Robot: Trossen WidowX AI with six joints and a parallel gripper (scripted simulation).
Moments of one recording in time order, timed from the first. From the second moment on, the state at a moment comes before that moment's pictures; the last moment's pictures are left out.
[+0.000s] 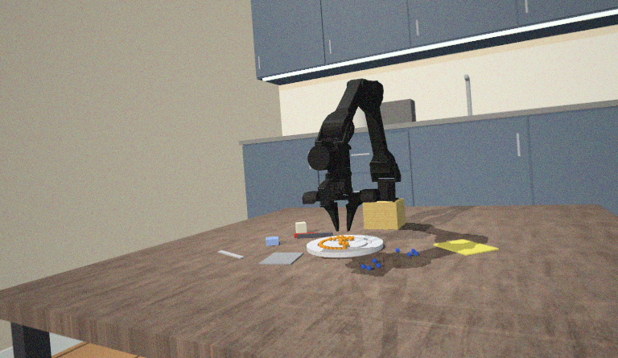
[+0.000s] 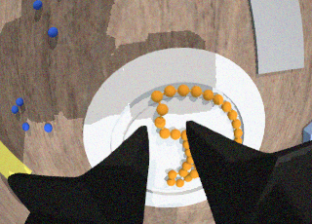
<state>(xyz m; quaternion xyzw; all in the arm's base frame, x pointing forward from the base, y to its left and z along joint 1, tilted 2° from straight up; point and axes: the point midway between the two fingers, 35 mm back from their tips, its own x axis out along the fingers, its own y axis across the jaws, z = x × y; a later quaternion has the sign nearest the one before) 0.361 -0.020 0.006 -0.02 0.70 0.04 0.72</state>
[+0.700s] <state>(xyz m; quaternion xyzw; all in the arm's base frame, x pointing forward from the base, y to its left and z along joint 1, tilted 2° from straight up) 0.364 -0.019 -0.016 -0.02 0.69 0.04 0.72</state>
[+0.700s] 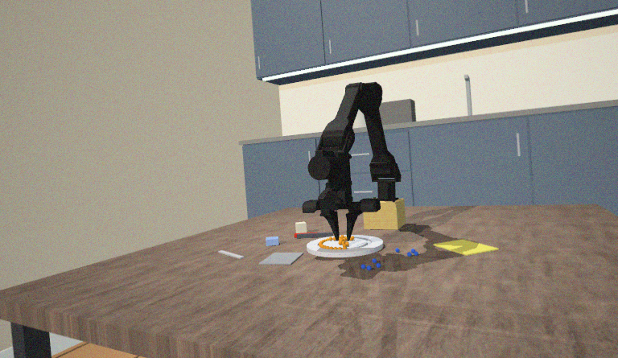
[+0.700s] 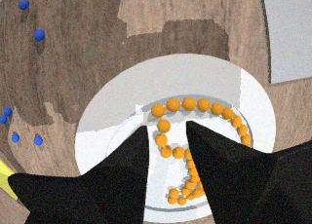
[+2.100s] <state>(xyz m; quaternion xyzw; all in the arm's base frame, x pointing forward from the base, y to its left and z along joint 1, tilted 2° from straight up) 0.361 -0.018 -0.032 -0.02 0.70 0.05 0.71</state>
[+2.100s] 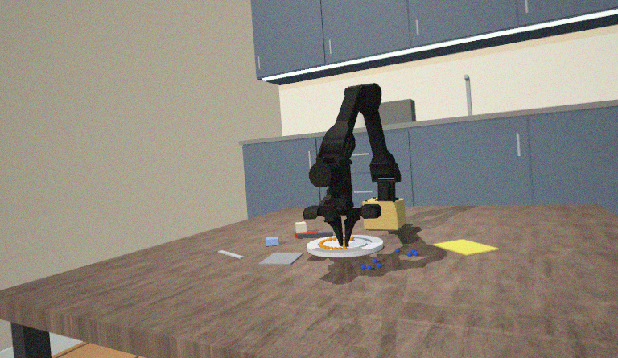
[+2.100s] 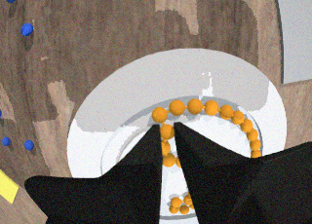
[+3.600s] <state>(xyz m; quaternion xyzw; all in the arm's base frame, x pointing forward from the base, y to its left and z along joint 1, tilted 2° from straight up) 0.367 -0.003 -0.030 -0.02 0.70 0.05 0.72</state>
